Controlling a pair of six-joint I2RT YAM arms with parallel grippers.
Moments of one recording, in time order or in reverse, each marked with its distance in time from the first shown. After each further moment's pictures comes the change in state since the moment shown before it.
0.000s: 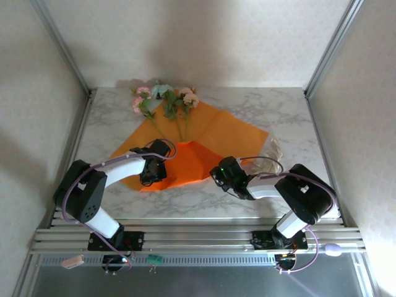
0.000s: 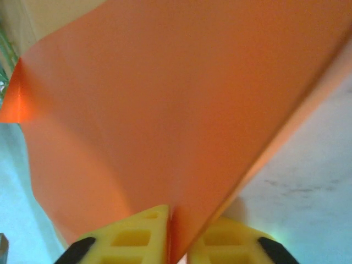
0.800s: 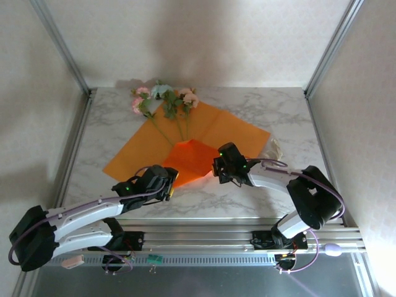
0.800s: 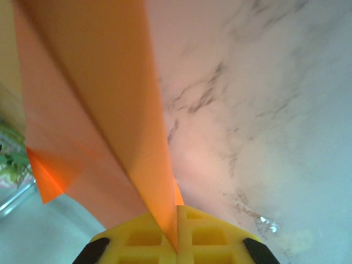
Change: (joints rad) left arm -0.367 -0.542 -0.356 0.447 -0.060 -1.169; right arm -0.076 -0.072 0.216 -0.451 -0.095 0.476
